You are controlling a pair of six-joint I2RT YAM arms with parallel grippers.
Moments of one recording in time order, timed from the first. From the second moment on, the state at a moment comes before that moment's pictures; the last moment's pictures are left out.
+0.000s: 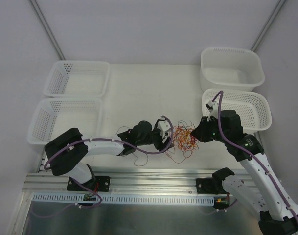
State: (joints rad) left arm -1.03 1.52 0.67 0.50 0.18 -0.05; right arm 0.43 0.72 0.85 -0.79 -0.22 0.33
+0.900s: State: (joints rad) left arm -0.99 1.25 0.64 0.31 0.06 -0.10; right arm 0.43 0.72 0.81 -0.81 -0.01 0.36
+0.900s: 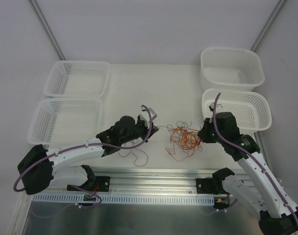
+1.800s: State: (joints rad) left arm -0.62 0.86 1.48 -0.55 -0.23 -0.16; right arm 0.39 0.92 0.65 -0.84 0.20 0.49
